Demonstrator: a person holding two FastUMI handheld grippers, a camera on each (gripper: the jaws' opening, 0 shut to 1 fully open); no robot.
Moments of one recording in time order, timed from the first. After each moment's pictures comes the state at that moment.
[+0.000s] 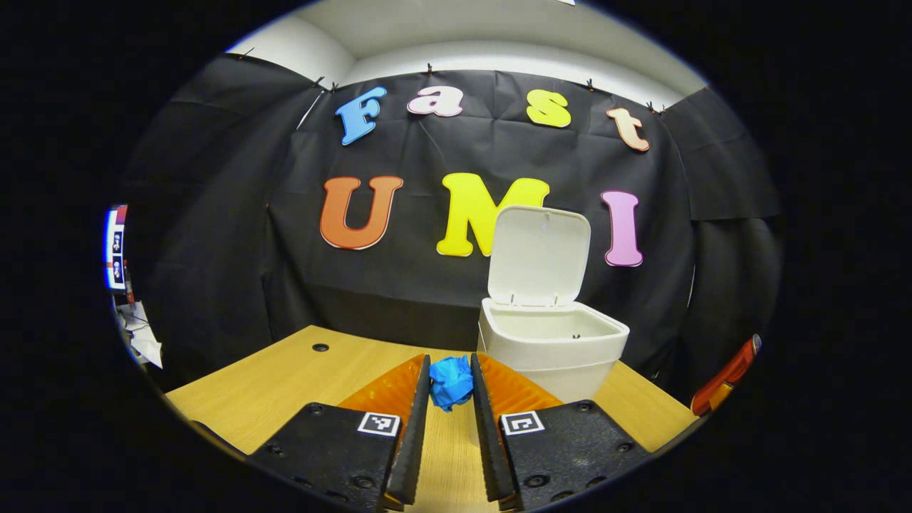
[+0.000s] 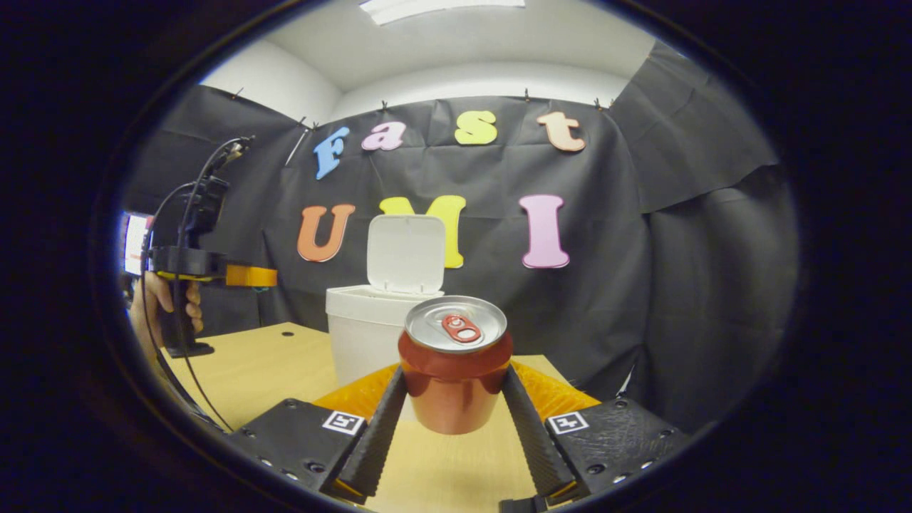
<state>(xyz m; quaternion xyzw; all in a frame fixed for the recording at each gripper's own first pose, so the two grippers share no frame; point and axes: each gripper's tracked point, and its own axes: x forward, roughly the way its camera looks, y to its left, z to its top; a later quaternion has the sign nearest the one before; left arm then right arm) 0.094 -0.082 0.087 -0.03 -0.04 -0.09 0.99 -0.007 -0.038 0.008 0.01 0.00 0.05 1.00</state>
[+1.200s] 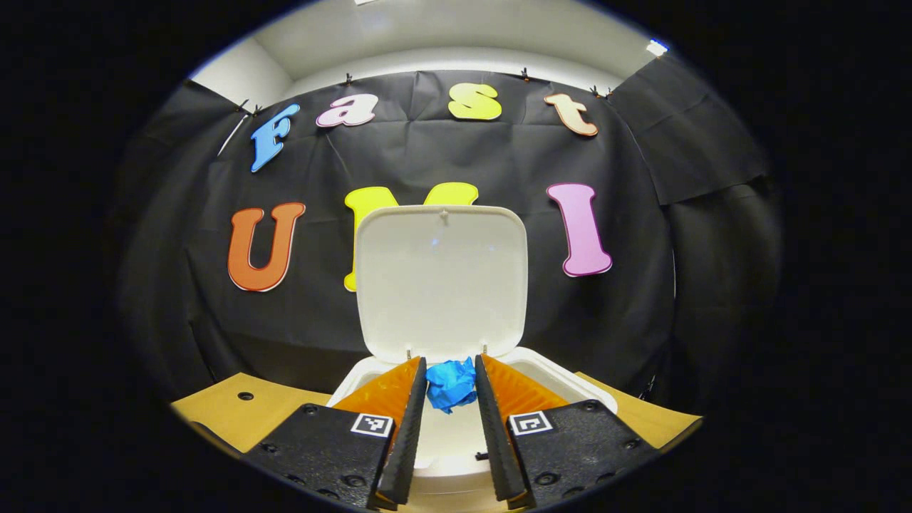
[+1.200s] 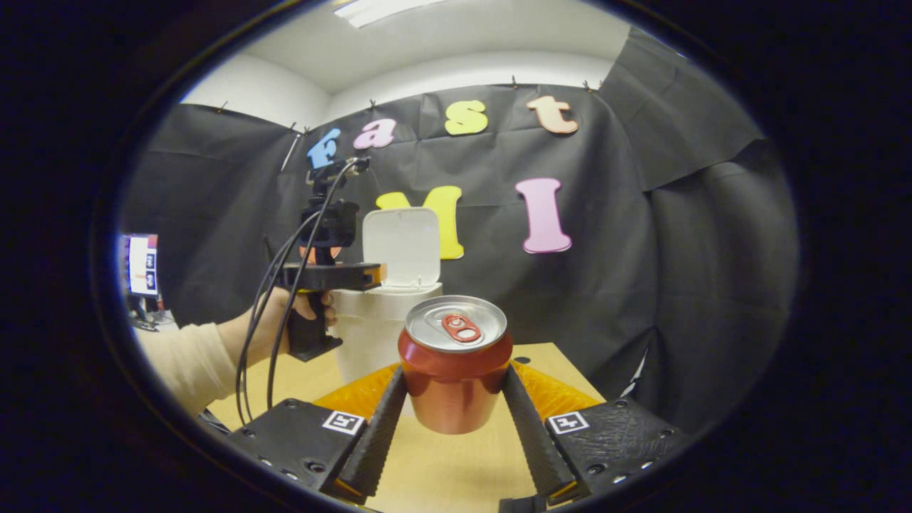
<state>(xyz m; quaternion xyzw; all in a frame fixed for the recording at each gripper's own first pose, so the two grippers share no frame) 0.219 -0.240 0.097 0.03 -0.07 -0.15 0.99 0.005 -0.069 0.000 0.06 0.01 0.05 1.00</state>
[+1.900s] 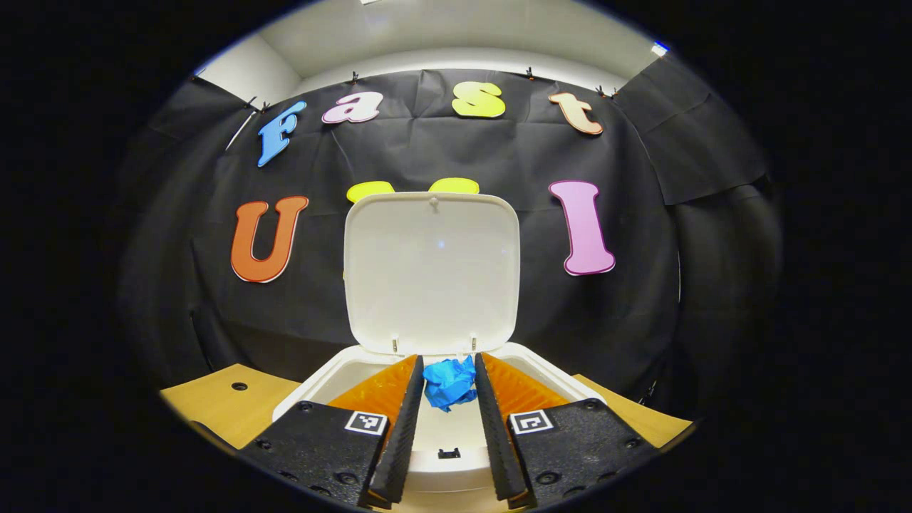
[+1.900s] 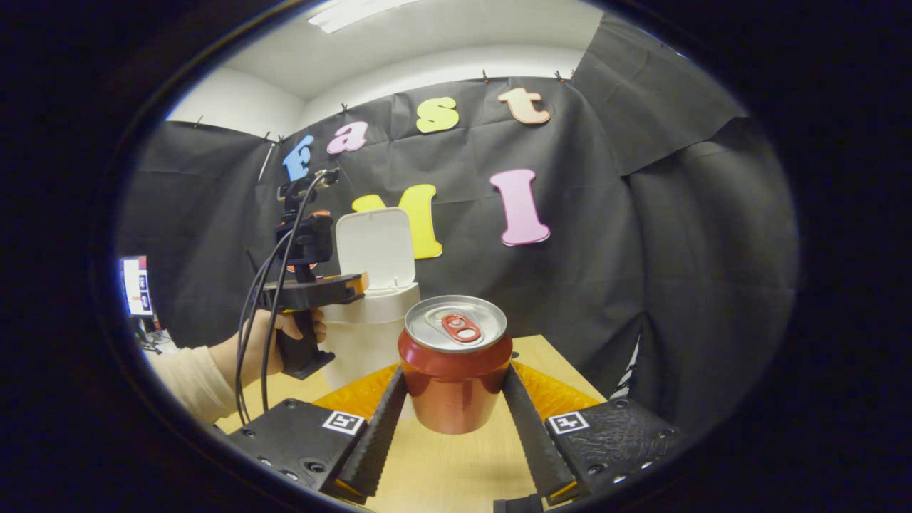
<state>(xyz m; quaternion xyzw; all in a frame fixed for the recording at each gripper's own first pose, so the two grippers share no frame) 0.219 -0.244 0.094 0.01 -0.09 -0.13 0.99 0.017 -0.088 -0.012 0.09 0.02 0.03 1.00</state>
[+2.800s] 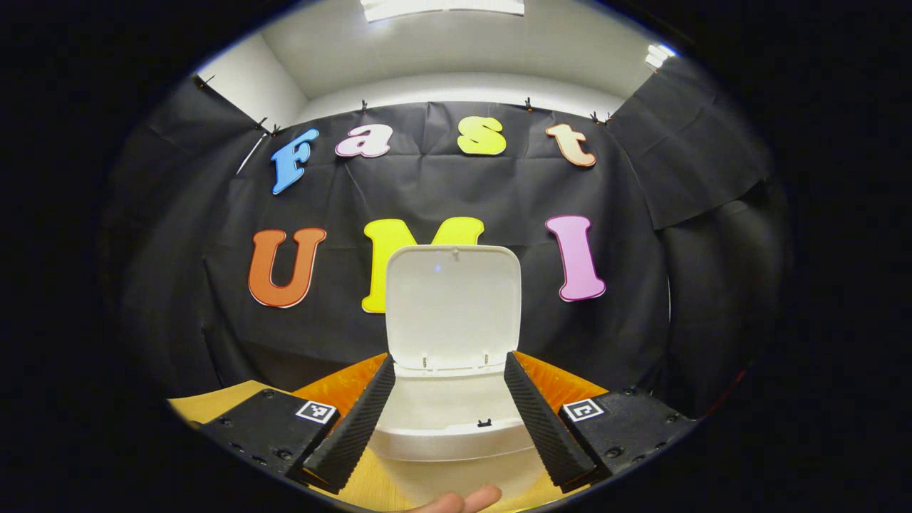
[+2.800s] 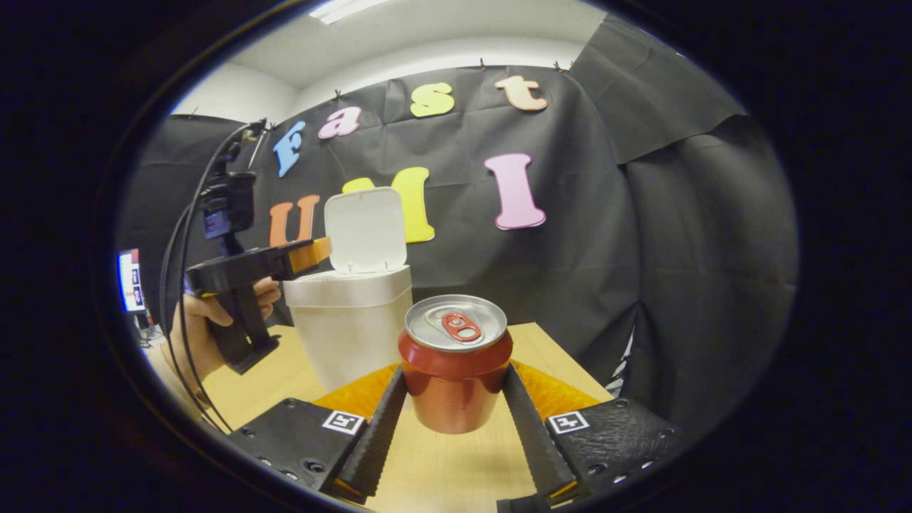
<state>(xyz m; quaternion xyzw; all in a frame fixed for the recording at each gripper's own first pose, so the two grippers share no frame) 0.147 -0.194 0.123 0.01 -0.15 -0.13 0.98 0.036 -0.079 -0.035 0.08 0.05 0.02 1.00</state>
